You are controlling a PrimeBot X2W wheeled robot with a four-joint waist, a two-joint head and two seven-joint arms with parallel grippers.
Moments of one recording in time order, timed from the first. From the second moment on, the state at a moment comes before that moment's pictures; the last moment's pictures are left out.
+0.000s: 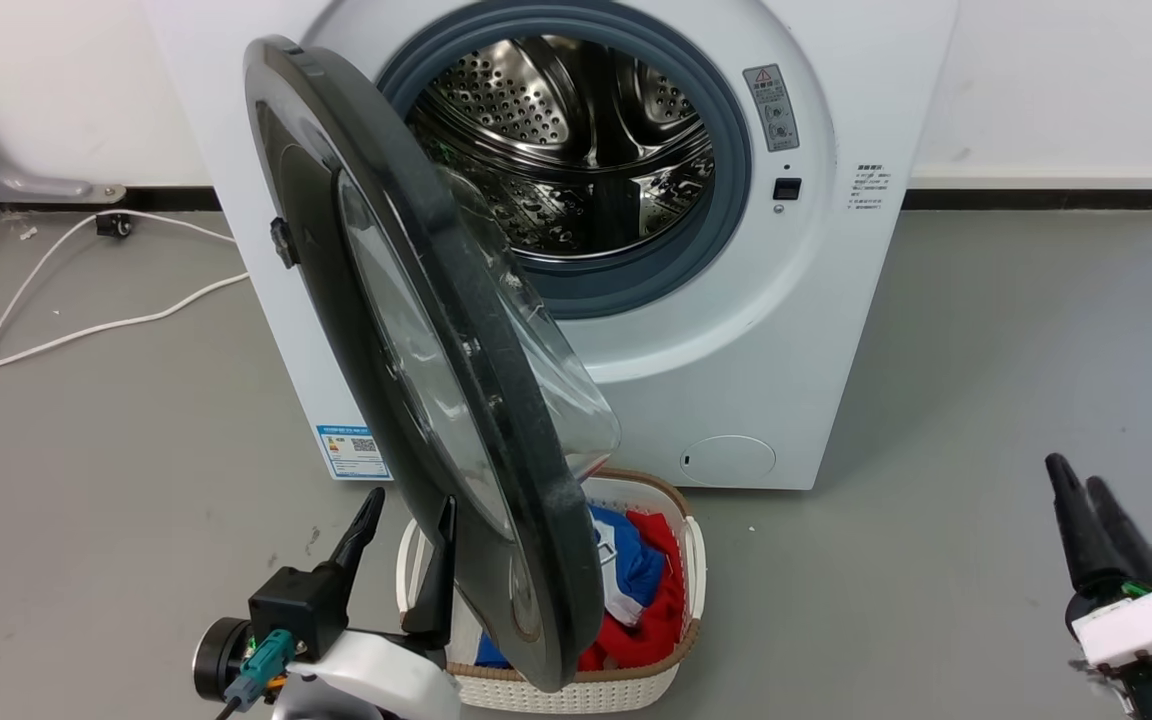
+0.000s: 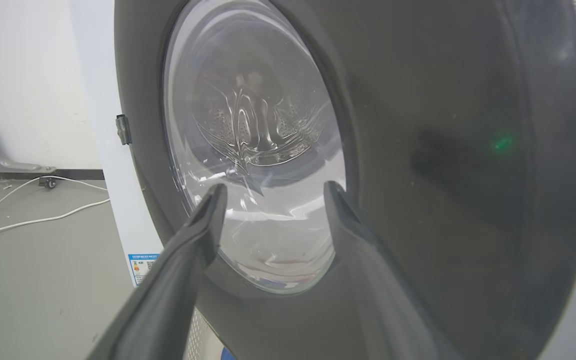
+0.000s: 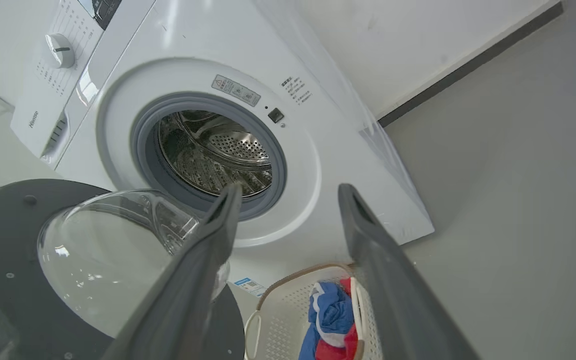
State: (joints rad) left arm -0.07 0.05 -0.13 0.25 -0.20 -0.13 -0.26; right arm -0.09 -0.37 0.12 0.30 1.10 0.13 -0.13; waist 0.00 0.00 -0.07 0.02
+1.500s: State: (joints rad) left arm -0.07 0.07 -0.09 0.27 -0.15 -0.13 -0.26; right arm 0.08 -0.06 -0.06 0.07 0.13 0.13 -0.12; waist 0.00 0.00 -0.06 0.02
